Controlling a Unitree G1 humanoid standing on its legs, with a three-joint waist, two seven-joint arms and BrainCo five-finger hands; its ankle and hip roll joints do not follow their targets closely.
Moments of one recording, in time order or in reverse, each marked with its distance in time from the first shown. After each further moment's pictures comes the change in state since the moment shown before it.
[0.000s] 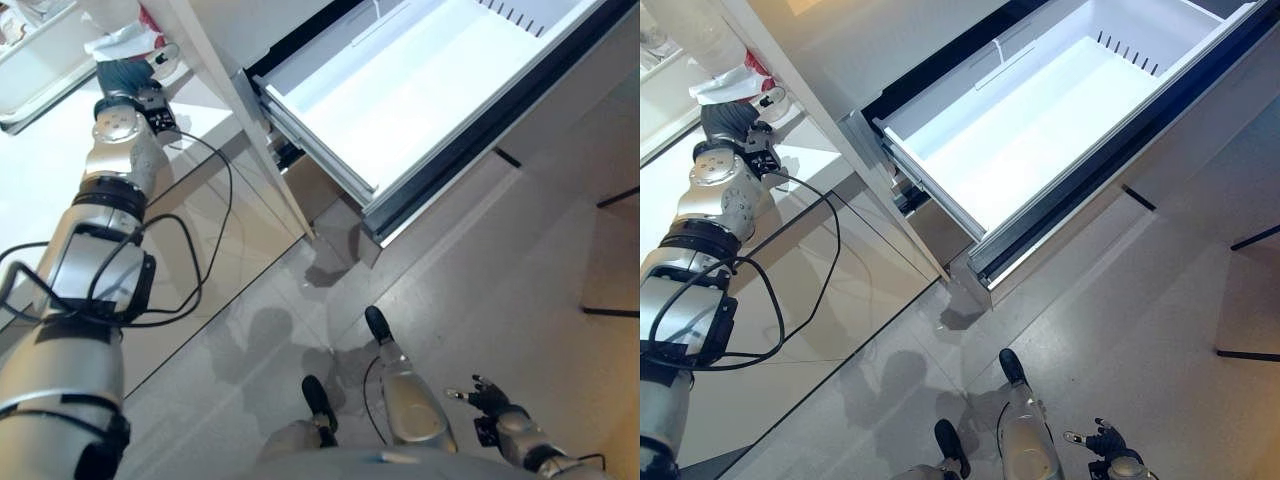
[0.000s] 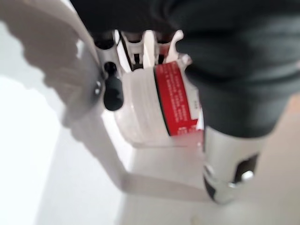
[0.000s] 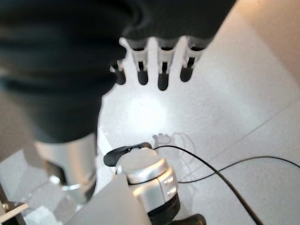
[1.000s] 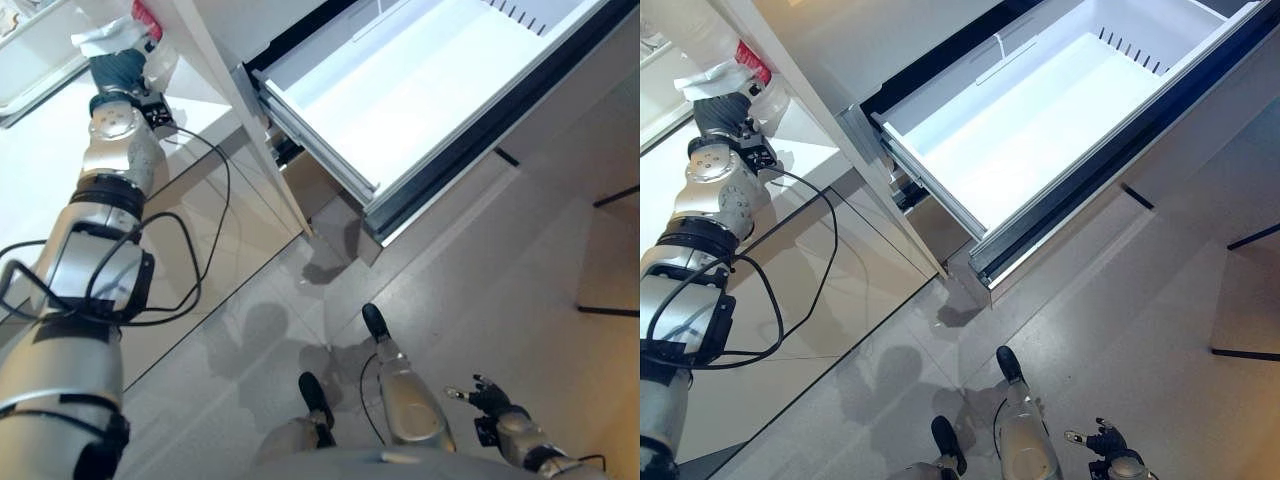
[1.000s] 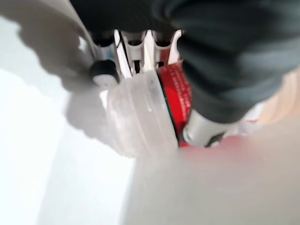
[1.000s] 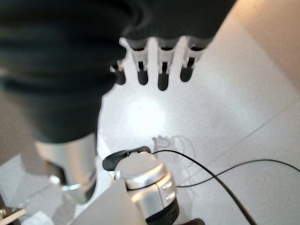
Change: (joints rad) left arm -0.004 -0.014 0.001 -0.002 0.001 -0.021 0.024; right arm 0.001 0.000 0.000 0.001 0.011 -0.006 -0.006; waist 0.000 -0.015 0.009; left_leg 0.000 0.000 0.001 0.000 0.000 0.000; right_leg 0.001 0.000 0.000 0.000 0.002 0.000
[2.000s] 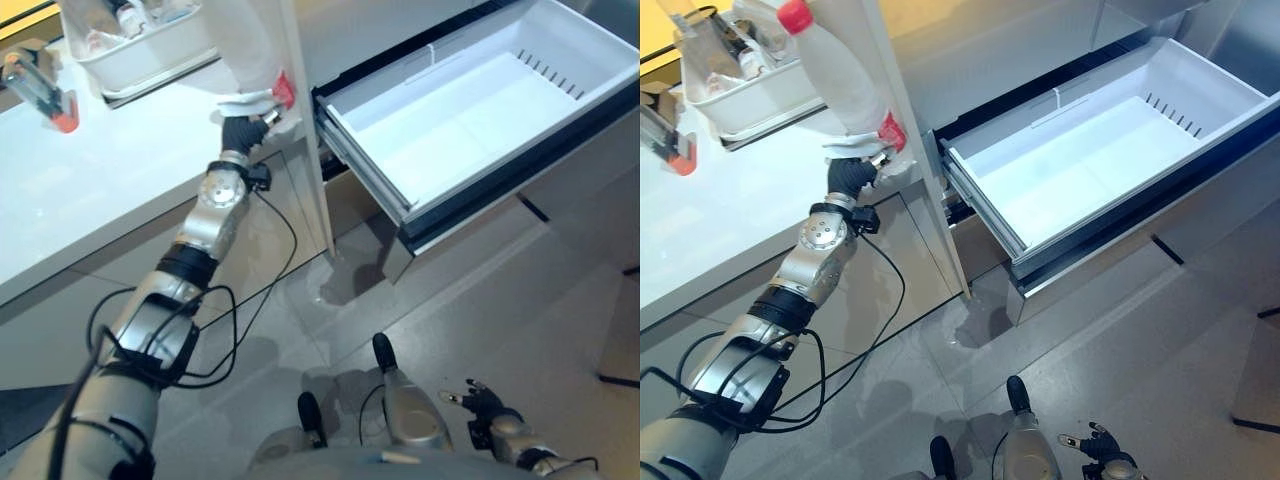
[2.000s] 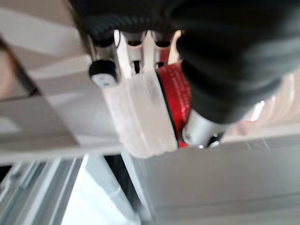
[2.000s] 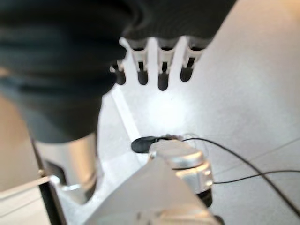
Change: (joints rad) left arm 0.478 -0.235 -0.020 -0.643 0.164 -0.037 -0.061; right arm -0.010 0.046 -0.003 0.027 -0.014 0.002 0.013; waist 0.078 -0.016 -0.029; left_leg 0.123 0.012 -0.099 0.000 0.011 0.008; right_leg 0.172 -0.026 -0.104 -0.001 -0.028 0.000
